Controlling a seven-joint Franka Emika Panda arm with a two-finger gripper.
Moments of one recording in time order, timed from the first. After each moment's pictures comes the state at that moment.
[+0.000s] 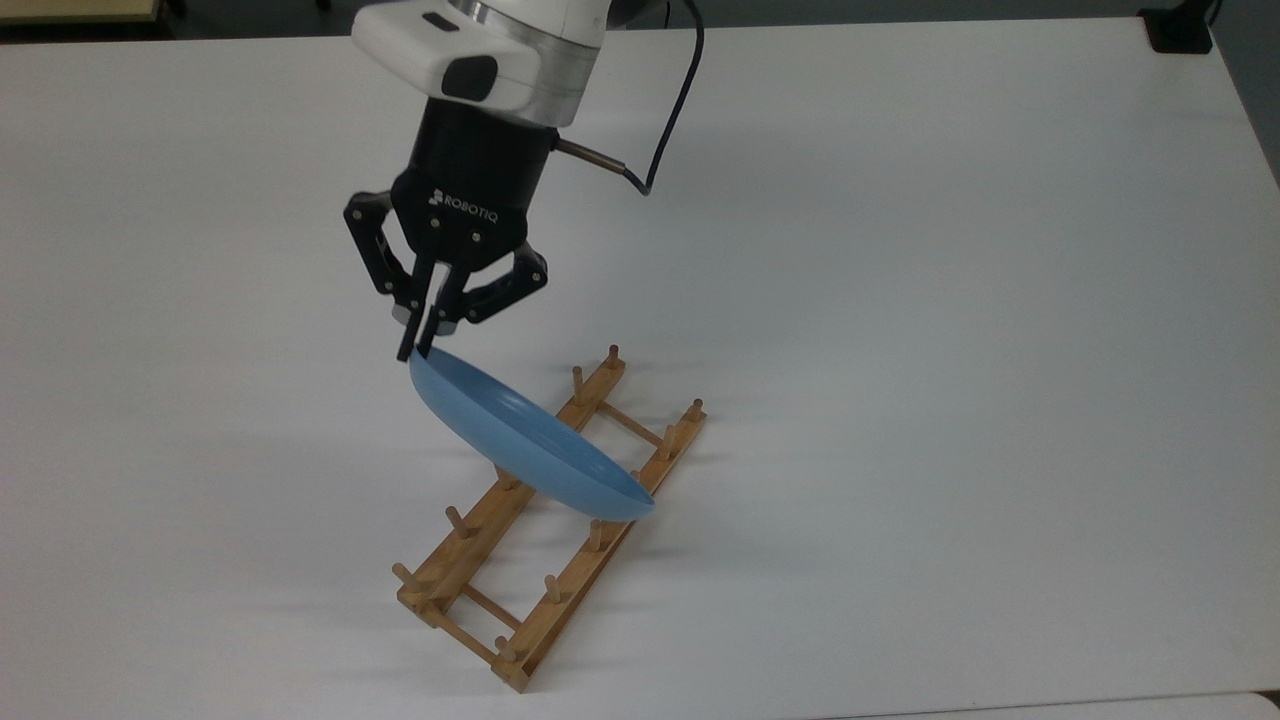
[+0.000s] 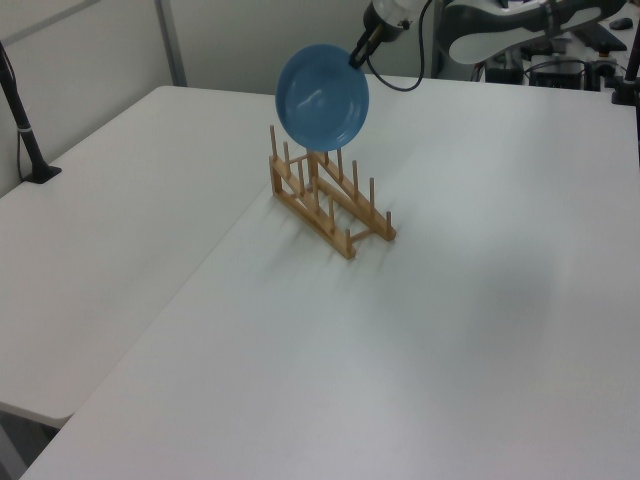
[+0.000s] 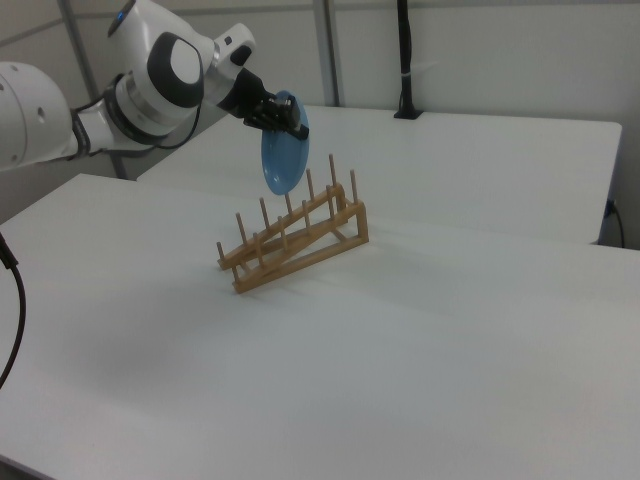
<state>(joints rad) 0.05 0.33 0.00 -1.48 -0.63 2.42 0.41</state>
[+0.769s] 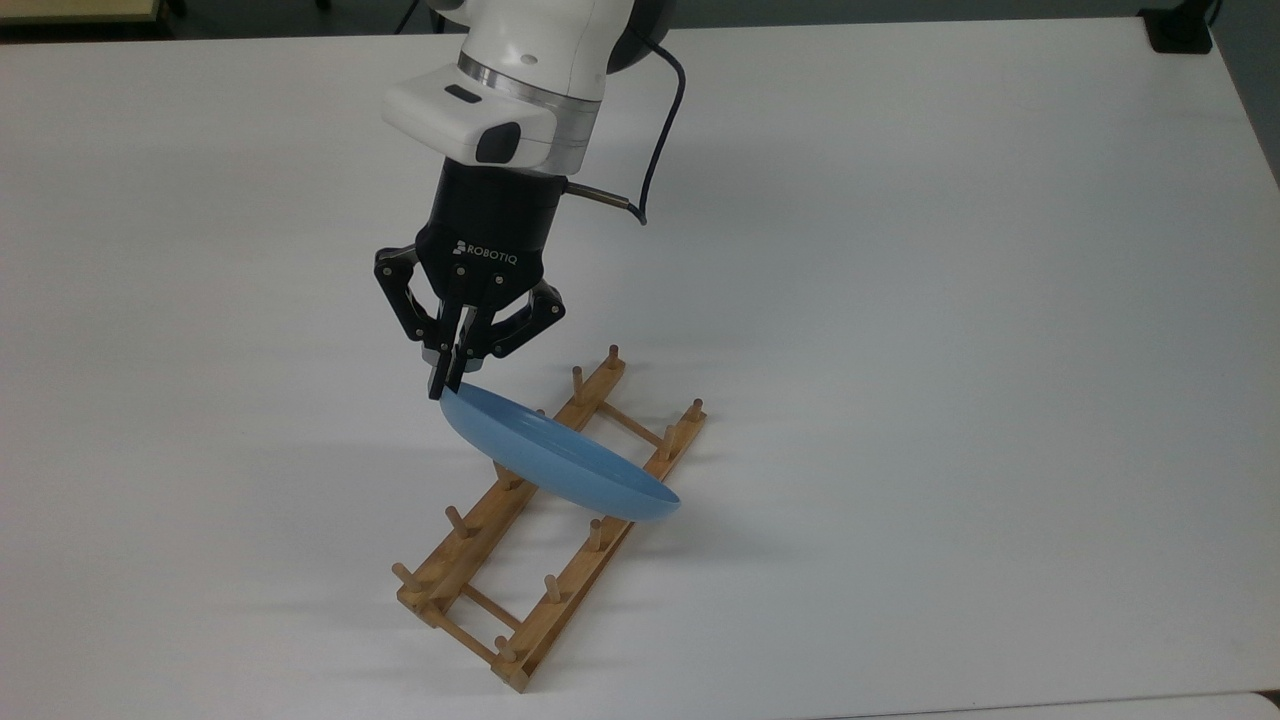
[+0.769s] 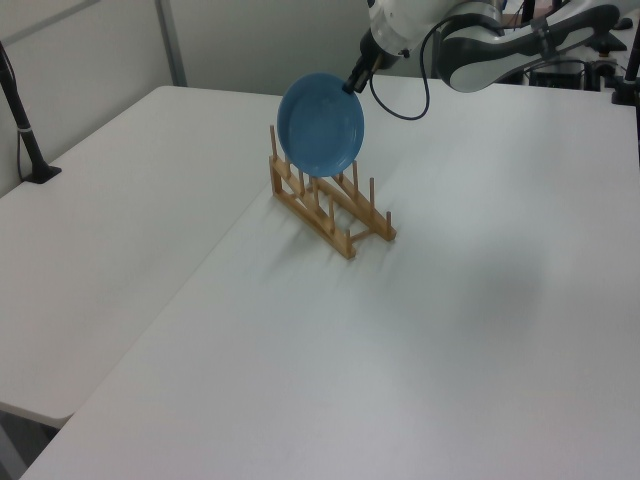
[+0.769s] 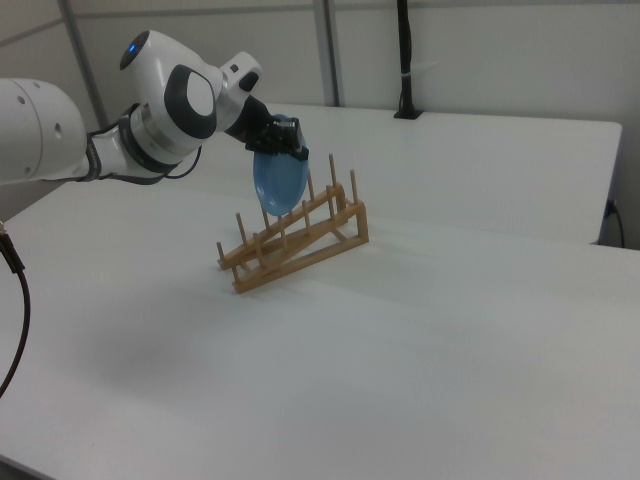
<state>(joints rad) 0.04 0.35 0.00 -1.57 -0.63 2.54 0.32</state>
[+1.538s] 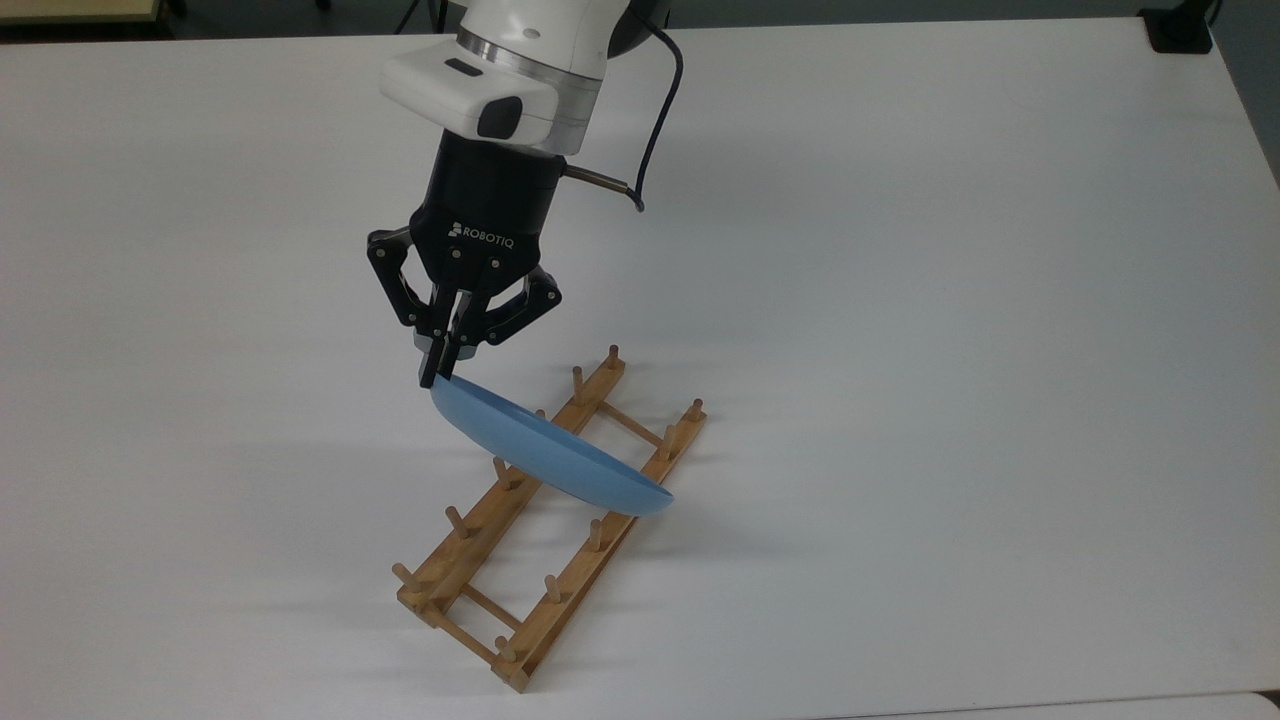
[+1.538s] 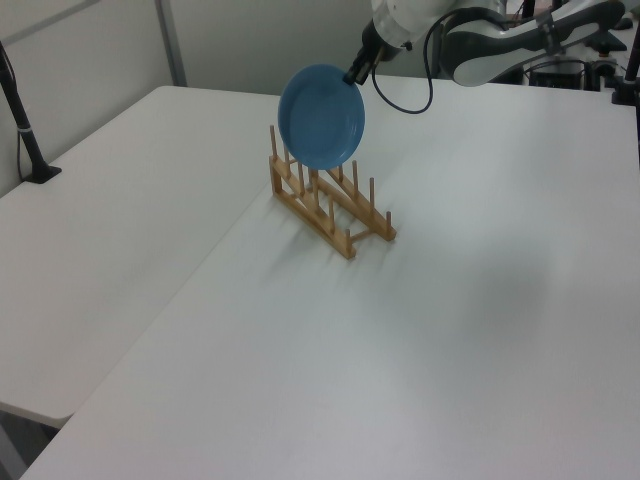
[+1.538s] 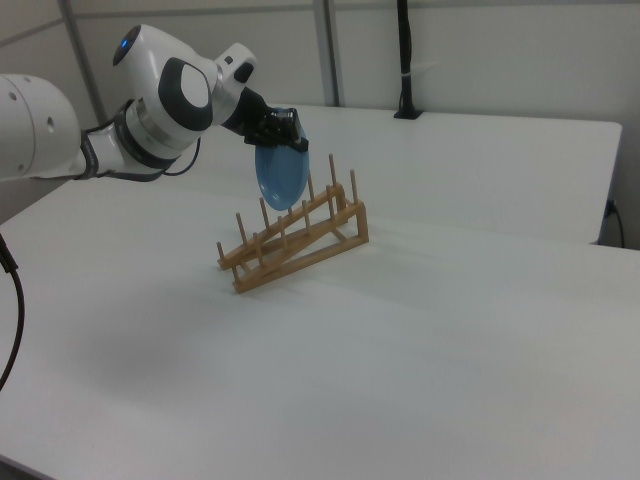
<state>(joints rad) 0.04 0.33 0.00 -1.57 -0.69 2.55 0.34</state>
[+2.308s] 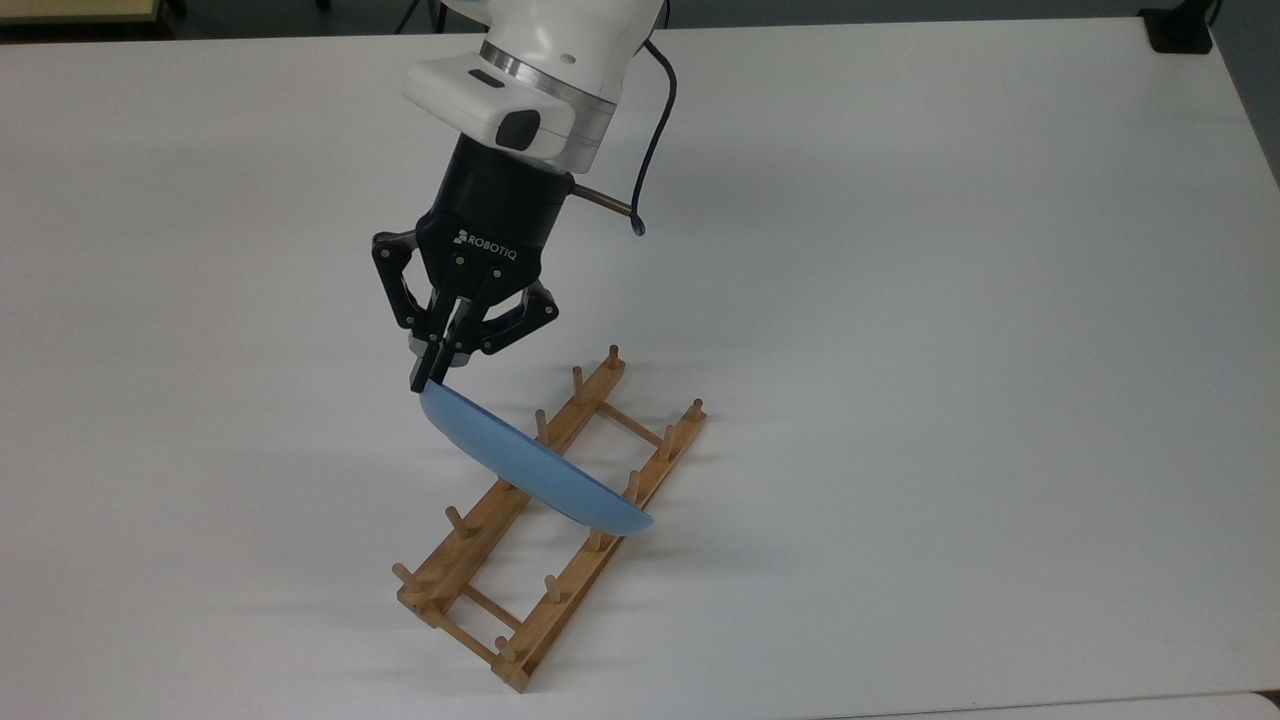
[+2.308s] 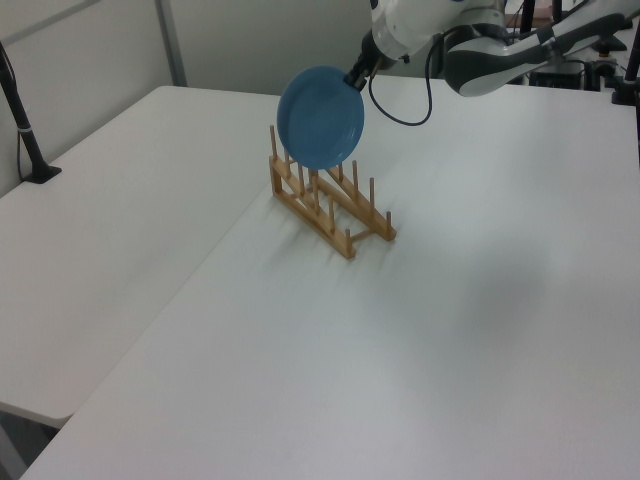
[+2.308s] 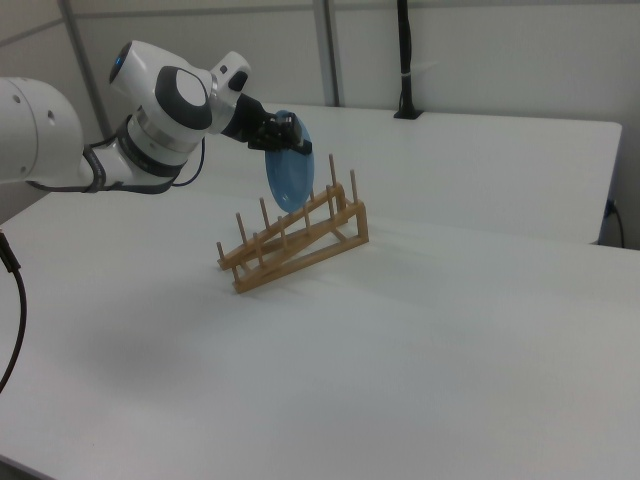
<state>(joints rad) 0.04 0.34 0.00 -1.59 -0.87 2.55 0.52</state>
